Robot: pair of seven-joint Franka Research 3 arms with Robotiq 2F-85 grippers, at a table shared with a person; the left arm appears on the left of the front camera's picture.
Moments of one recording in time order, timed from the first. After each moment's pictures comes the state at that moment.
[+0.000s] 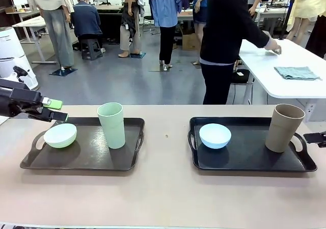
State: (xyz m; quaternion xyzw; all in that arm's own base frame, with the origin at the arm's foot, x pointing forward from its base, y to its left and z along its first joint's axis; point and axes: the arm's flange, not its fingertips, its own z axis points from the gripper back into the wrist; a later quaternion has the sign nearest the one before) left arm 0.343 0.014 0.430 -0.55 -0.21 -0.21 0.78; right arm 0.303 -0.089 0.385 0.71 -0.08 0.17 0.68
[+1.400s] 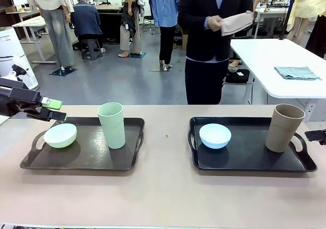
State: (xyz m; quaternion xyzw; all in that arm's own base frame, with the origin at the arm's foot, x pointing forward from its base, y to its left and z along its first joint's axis) left arm 0.341 0.015 0.433 -0.54 -0.21 -0.21 0.78; right arm 0.300 -0.087 0.395 0.71 -0.09 0.18 0.68
